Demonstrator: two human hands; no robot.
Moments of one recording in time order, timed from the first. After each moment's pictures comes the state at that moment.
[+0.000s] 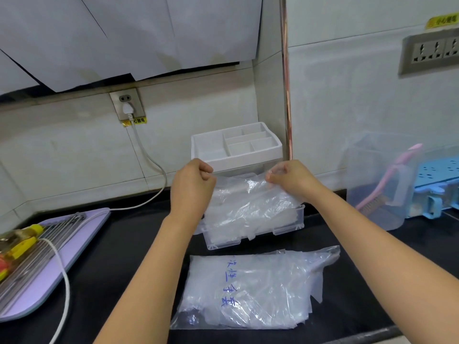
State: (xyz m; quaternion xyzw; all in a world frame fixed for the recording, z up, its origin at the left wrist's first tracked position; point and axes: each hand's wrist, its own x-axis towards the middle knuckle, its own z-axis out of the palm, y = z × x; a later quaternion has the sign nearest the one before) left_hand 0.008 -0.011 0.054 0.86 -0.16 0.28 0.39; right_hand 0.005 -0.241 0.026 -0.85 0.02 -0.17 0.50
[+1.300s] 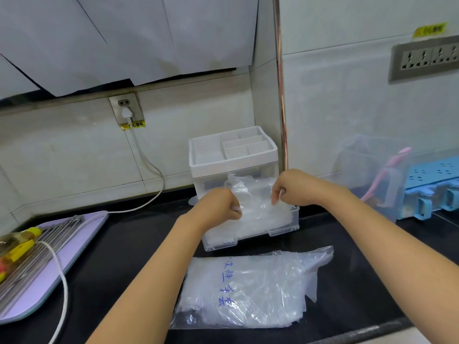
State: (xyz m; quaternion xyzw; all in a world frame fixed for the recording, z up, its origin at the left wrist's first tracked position) left_hand 0.025 -0.035 0.030 0.93 -0.34 0.01 0.12; right_hand -0.033 -0.244 0.052 -0.99 -0.07 -0.04 0.13
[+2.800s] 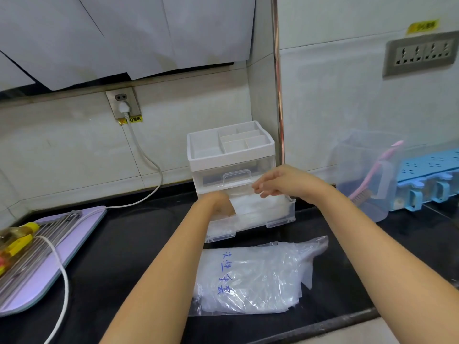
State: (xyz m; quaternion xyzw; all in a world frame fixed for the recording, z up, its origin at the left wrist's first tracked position) left_hand 0.027 -0.056 0.034 0.98 -0.16 -0.15 -0.02; right_hand -0.044 -0.230 0.047 -0.89 -0.03 0.00 0.45
